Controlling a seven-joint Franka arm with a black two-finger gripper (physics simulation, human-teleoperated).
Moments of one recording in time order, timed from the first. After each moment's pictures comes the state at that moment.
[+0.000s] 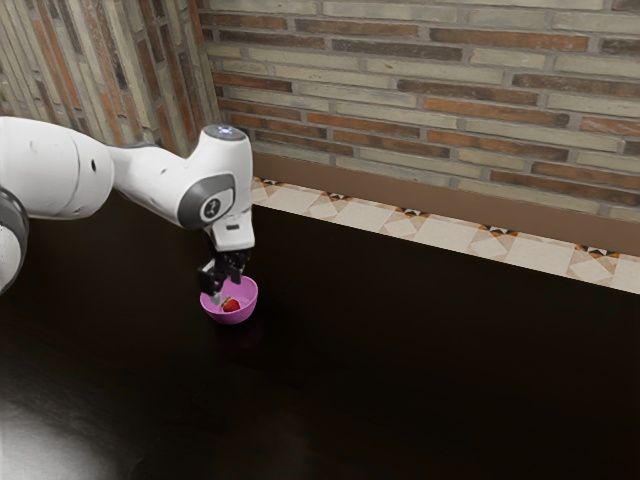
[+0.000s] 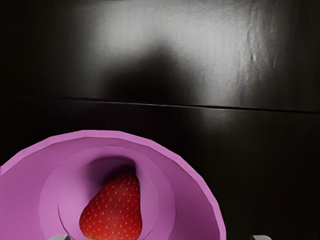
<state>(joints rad) -0.02 0.40 0.04 -1.82 0.19 2.14 1.42</state>
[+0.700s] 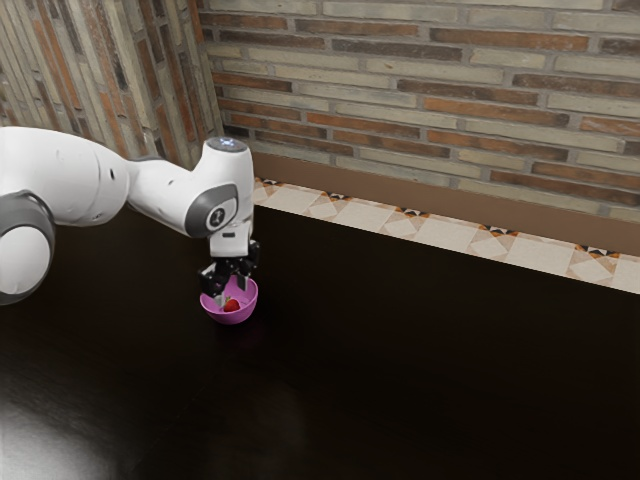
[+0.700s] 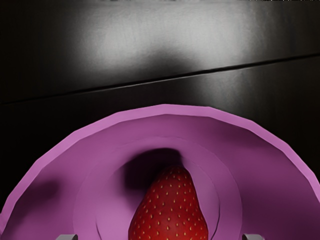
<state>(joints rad) 0.01 0.52 0.04 -1.74 0.18 2.19 1.67</state>
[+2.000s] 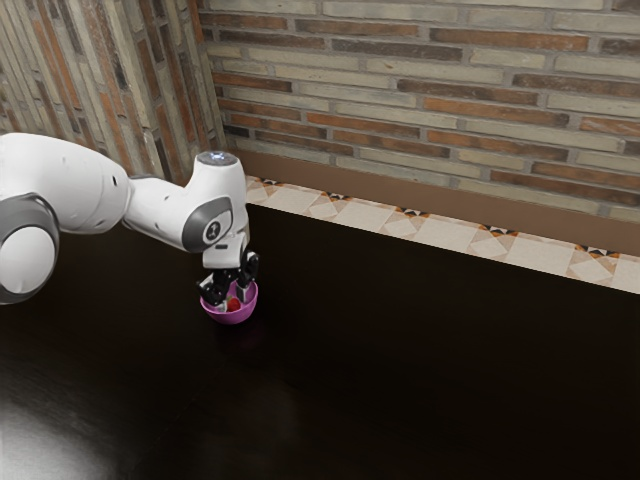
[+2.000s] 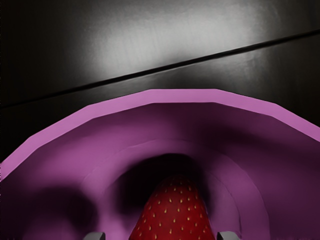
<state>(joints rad) 0.02 0.54 0.05 -1.78 0.13 2.29 1.79</state>
